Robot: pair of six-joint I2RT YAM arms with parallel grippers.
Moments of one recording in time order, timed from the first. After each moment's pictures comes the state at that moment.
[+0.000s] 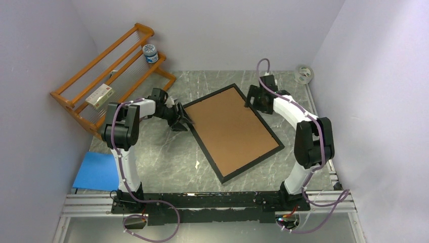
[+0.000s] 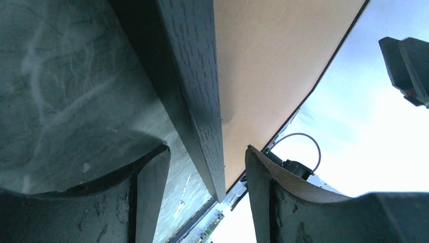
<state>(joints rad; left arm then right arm) -0.15 2.06 1.27 -0.42 0.79 -0.62 0.25 1.75 1.28 -0.43 0.05 0.47</state>
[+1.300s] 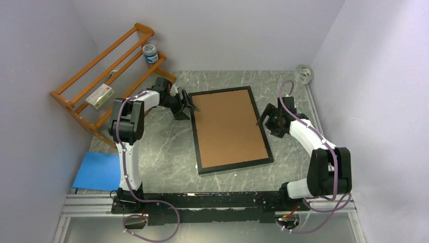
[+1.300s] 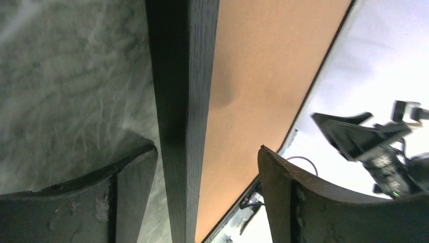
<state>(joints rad) -0.16 2.21 1.53 -0.40 0.78 -0.66 0.07 1.42 0.84 -0.42 -0.09 0.63</state>
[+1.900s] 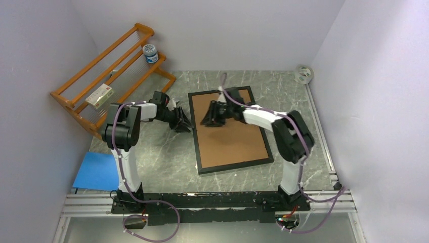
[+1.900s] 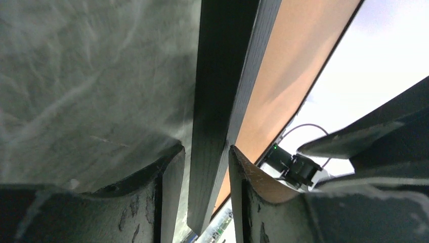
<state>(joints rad) -0.17 2.04 1.20 -0.32 0.81 -0.60 0.52 1.83 1.15 -0.08 -0.51 0.76</state>
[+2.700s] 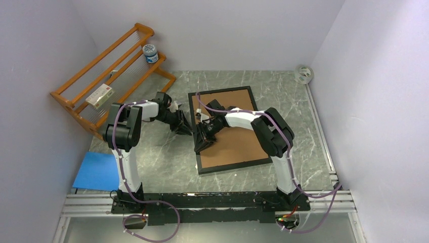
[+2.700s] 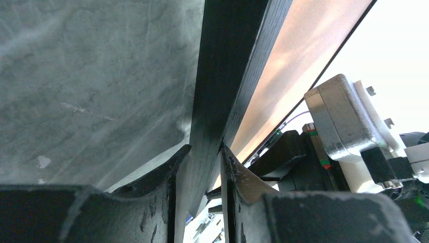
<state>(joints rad) -0.19 2.04 1.21 -0.46 0.81 -0.56 0.69 2.12 1.38 -0.42 -0.85 0.53</state>
